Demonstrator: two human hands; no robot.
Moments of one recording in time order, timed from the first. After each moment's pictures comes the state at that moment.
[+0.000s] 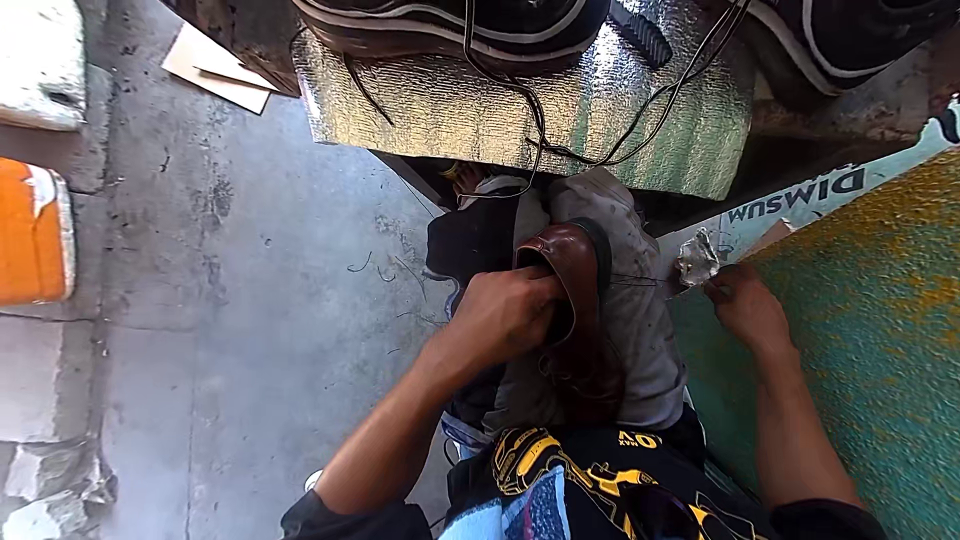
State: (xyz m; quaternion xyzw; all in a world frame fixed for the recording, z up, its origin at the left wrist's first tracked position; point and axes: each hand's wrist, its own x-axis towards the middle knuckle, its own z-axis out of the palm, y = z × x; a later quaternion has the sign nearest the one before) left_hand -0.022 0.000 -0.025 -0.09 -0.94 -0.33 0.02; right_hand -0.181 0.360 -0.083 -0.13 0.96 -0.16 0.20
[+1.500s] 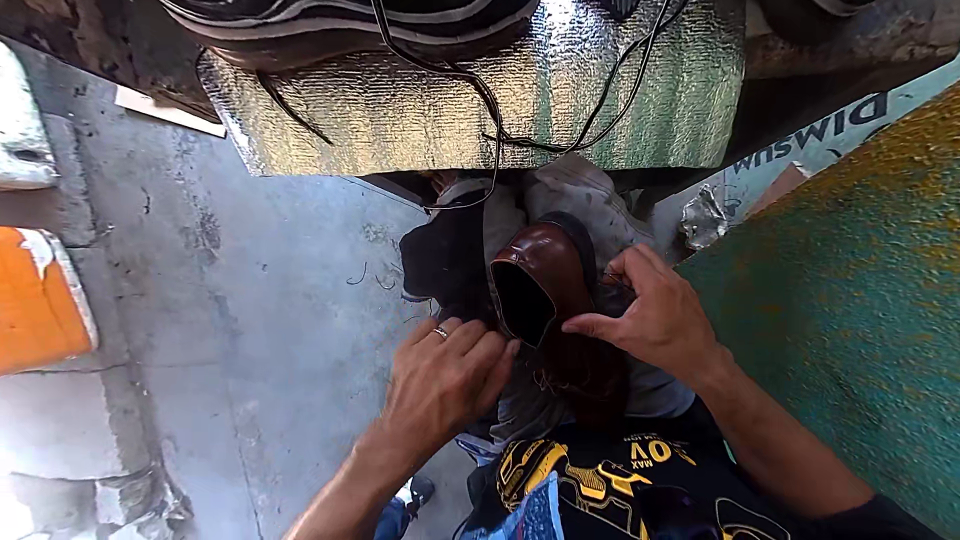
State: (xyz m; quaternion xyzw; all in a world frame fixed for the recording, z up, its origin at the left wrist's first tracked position) left_hand 0.029 -0.021 -0.018 -0.08 -0.97 -0.20 0.05; right_hand -0.106 0.218 -0.018 -0.25 0.91 -0.30 0.15
